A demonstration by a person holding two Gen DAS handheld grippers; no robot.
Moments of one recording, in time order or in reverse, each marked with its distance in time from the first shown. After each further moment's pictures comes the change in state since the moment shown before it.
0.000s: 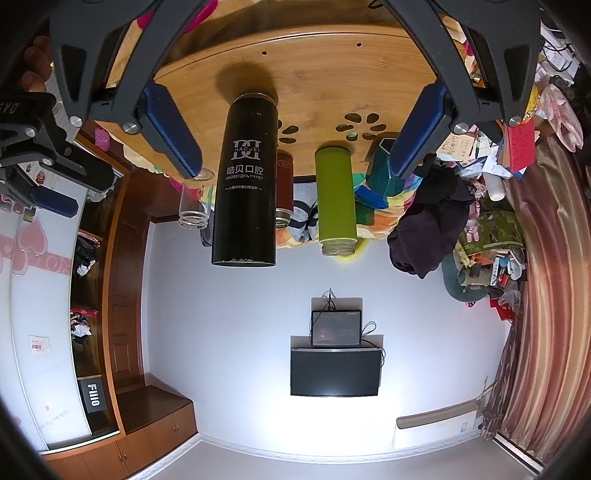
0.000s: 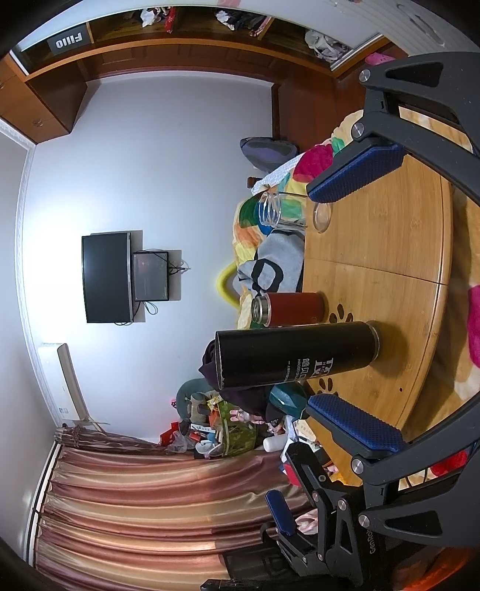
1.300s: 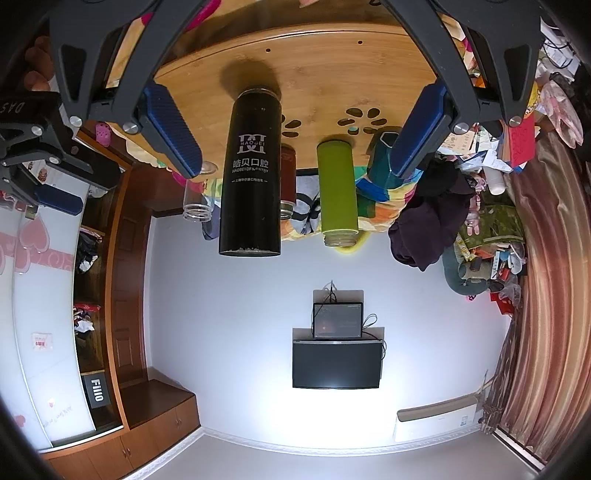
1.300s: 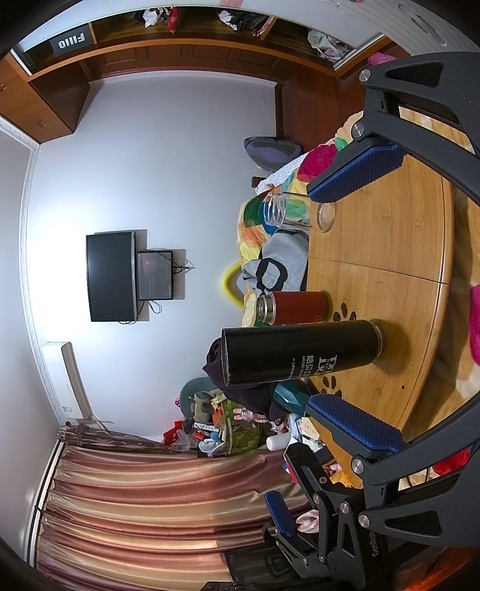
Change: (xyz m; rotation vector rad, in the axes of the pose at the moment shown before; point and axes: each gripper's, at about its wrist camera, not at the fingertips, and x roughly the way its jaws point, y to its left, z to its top) left arm -0.010 -0.004 0.004 0.003 -0.029 -0.006; right arm -0.006 0.001 0.002 0.000 -0.017 0.001
